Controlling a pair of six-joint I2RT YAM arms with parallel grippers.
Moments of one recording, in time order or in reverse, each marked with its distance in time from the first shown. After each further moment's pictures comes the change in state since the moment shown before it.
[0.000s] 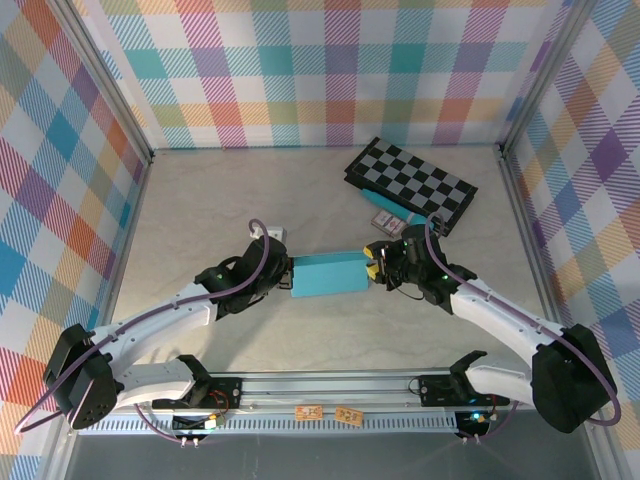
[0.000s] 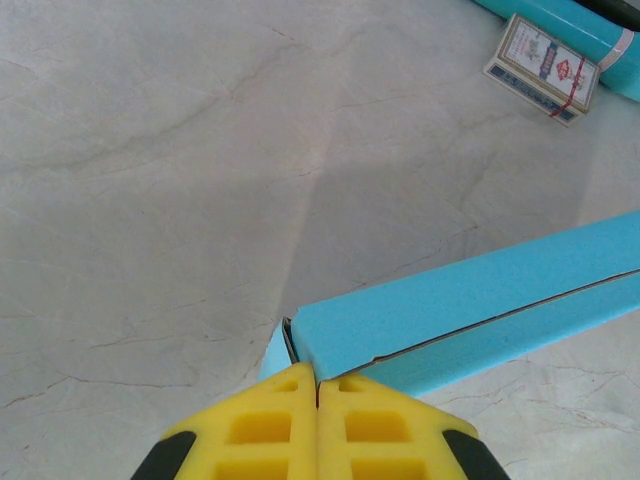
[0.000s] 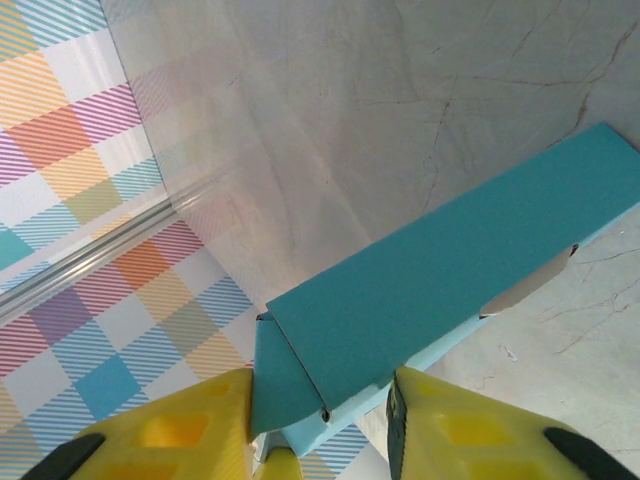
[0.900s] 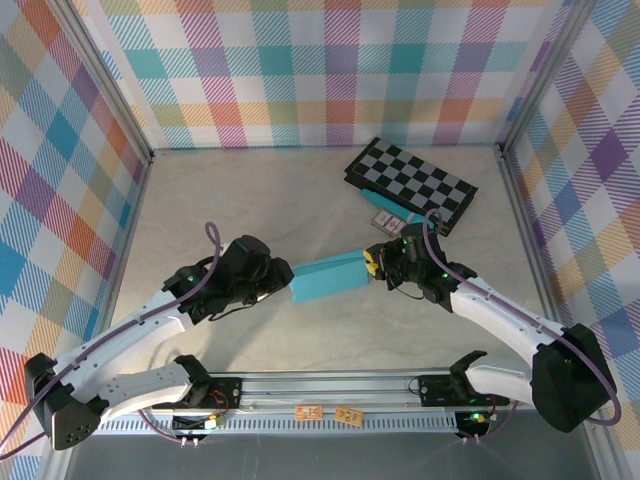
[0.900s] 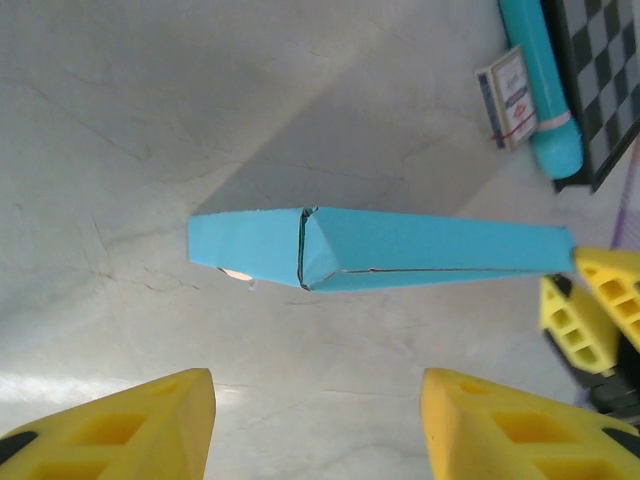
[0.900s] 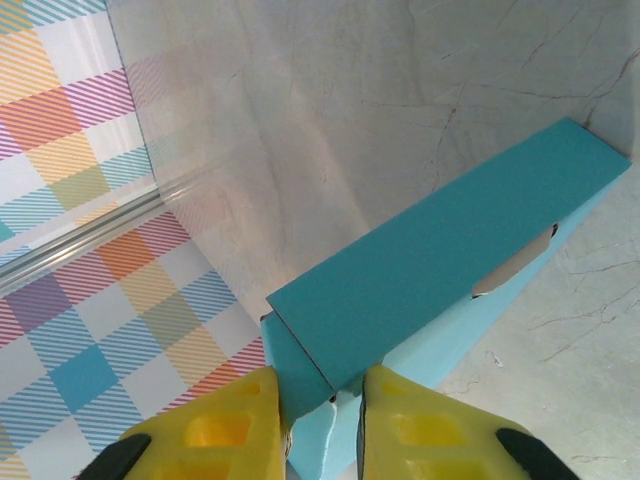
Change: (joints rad) left arm -0.008 -0.166 0.127 -0.352 0.169 -0.688; right arm 0.000 0.006 0.021 -0.032 0.002 -0.068
